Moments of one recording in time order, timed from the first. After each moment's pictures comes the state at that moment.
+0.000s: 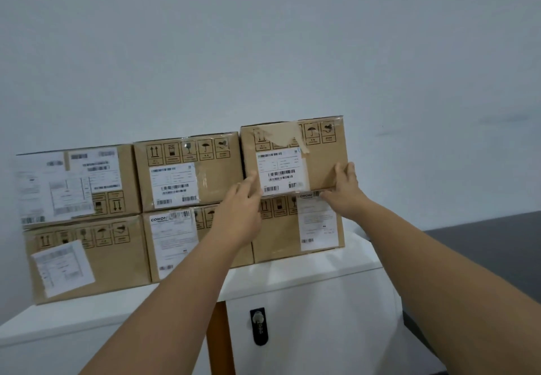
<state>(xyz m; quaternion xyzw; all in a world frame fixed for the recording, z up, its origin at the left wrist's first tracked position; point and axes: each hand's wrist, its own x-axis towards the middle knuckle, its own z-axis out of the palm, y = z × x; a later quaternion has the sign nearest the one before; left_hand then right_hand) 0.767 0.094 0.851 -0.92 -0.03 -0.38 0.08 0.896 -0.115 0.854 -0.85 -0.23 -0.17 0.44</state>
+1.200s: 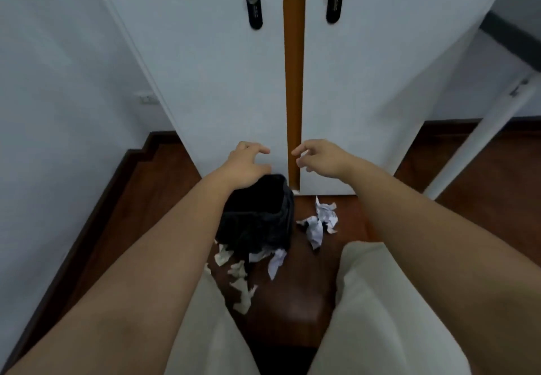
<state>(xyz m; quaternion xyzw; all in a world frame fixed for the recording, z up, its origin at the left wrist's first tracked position) 0.459 0.131 0.485 -0.93 -0.21 0.04 -0.31 0.564 -0.053 0.504 -0.84 -0.29 0.29 0.36</state>
